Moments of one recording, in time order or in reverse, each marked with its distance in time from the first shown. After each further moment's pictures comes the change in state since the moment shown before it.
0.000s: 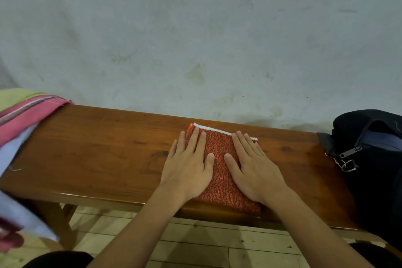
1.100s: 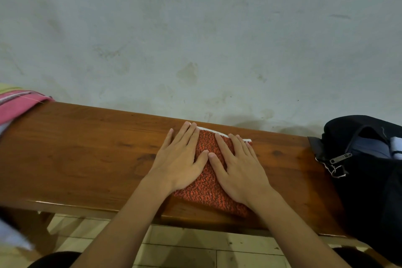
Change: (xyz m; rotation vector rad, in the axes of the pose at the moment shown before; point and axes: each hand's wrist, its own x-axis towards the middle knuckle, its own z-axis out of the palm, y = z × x) left_hand 0.029 -0.008 -0.002 -0.049 0.020 0.129; right_hand 0.010 -0.009 0.003 -0.013 0.059 0.030
